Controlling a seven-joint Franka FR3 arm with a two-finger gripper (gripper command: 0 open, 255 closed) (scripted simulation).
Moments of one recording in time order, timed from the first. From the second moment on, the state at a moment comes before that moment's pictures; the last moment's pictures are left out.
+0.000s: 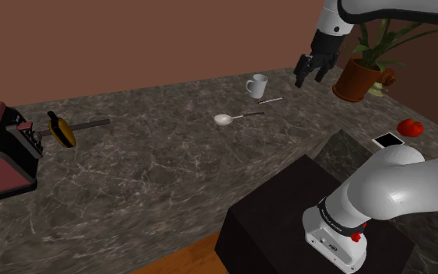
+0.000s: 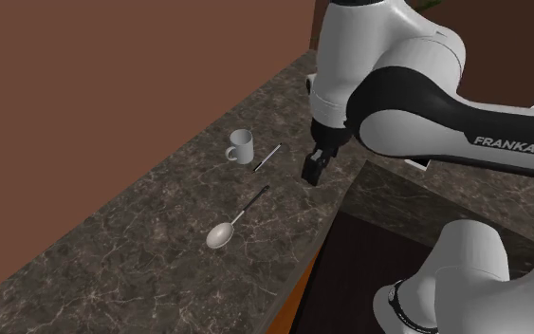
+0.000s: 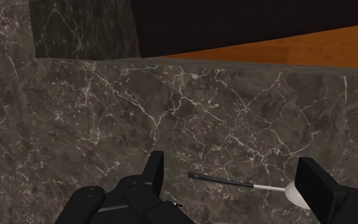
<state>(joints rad) 0.01 -0.69 -0.16 -2.37 -0.15 1.67 0.05</state>
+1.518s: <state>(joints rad) 0.02 0.13 -0.45 -1.96 0.14 2.18 -0.51</state>
